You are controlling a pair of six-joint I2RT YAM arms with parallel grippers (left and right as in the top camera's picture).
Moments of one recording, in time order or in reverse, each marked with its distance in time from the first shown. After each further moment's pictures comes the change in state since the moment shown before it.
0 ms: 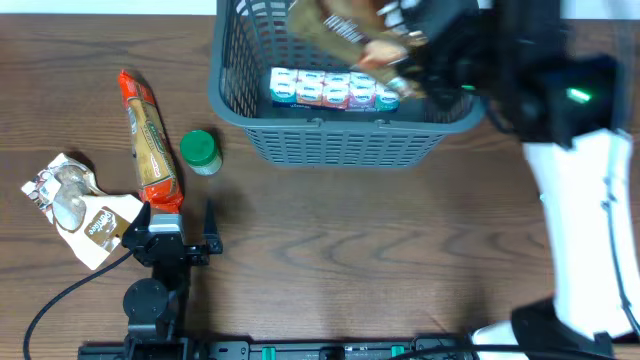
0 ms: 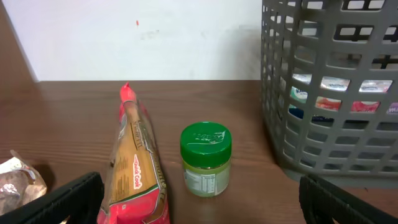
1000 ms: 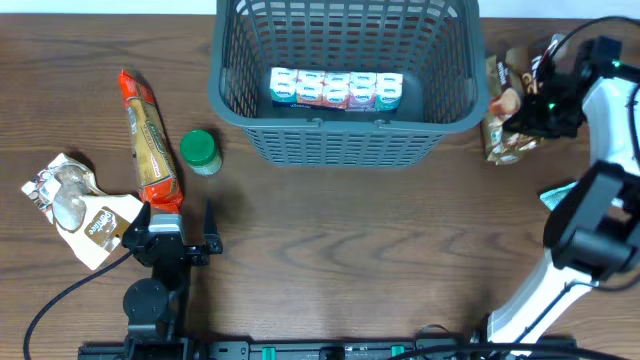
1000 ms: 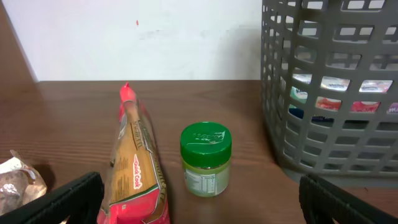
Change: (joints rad) left arm 0.000 0.000 0.000 0.000 0.000 0.000; right arm -0.681 0.377 -0.344 0.116 -0.048 0.393
